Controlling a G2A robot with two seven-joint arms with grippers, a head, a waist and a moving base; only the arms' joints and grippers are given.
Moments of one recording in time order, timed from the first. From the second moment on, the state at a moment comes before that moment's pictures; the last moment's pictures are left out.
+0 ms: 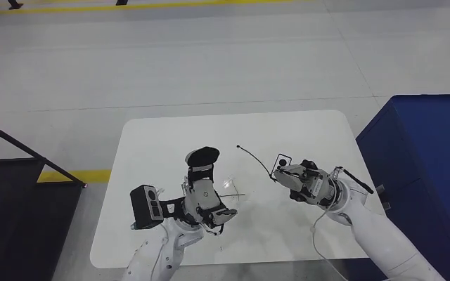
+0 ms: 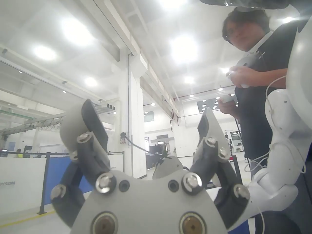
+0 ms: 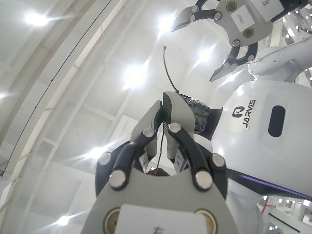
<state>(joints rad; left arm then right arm) 1.24 -1.37 -0.99 -1.72 1.34 -0.62 1.07 -1.21 -0.87 1.10 -1.75 1.74 0.51 1.07</state>
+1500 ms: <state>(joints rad) 1.48 -1.37 -0.99 -2.08 -0.43 -0.07 -0.18 -1.22 -0.89 1.22 -1.77 1.54 0.11 1.11</state>
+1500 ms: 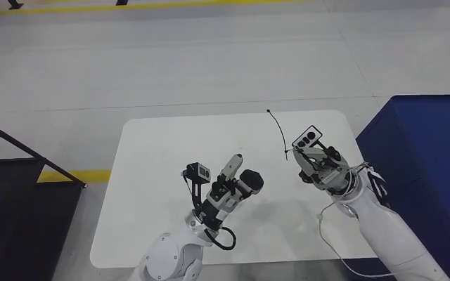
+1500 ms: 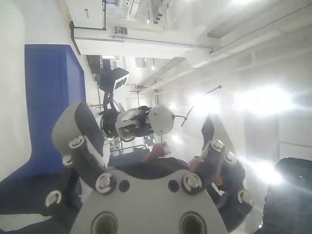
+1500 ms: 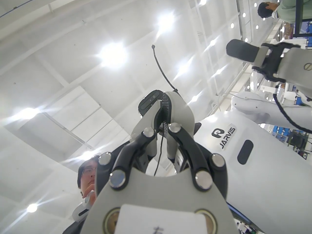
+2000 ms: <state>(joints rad) 1.46 -1.40 -0.90 -2.06 -0.66 -0.24 -0.13 -1.22 -0.93 1.20 -1.72 1.34 -0.09 1.13</state>
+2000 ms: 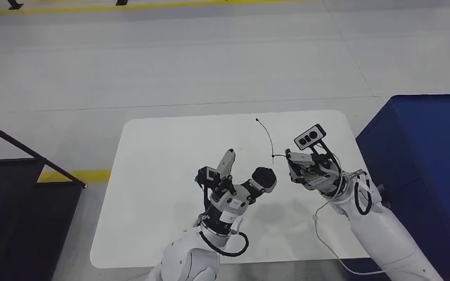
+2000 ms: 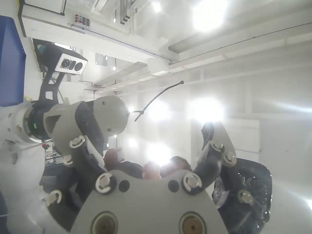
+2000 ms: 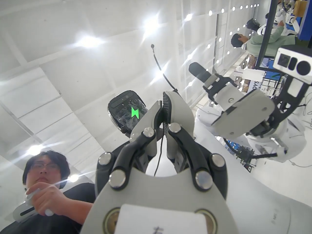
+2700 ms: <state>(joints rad) 1.46 -1.42 -0.88 -2.05 -0.72 -0.22 -0.17 -1.21 -0.97 1.18 -1.70 1.30 -0.04 1.12</state>
